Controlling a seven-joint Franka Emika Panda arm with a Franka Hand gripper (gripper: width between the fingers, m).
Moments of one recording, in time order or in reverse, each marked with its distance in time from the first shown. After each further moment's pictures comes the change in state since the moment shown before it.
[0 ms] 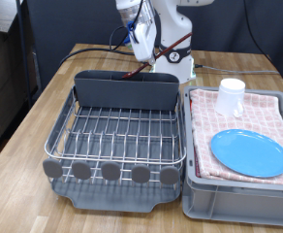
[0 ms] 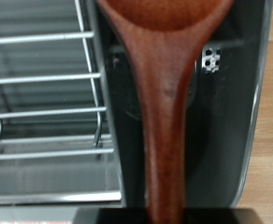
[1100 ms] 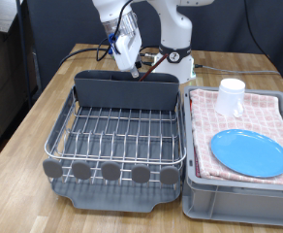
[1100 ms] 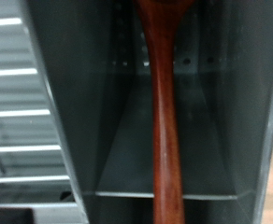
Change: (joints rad) arm -0.006 0.108 -0.068 0.008 -0.011 0.093 -0.109
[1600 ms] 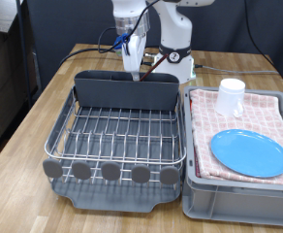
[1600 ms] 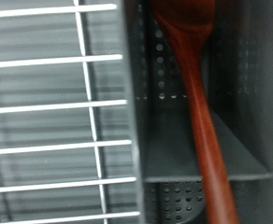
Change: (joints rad) arm -0.059 -0.003 0.219 0.028 -0.283 0.008 0.367
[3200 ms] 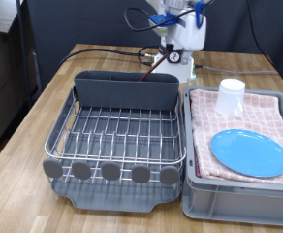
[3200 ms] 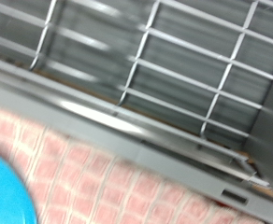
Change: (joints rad) arm 0.147 -0.013 0.231 0.173 -0.043 -0.068 -0.088
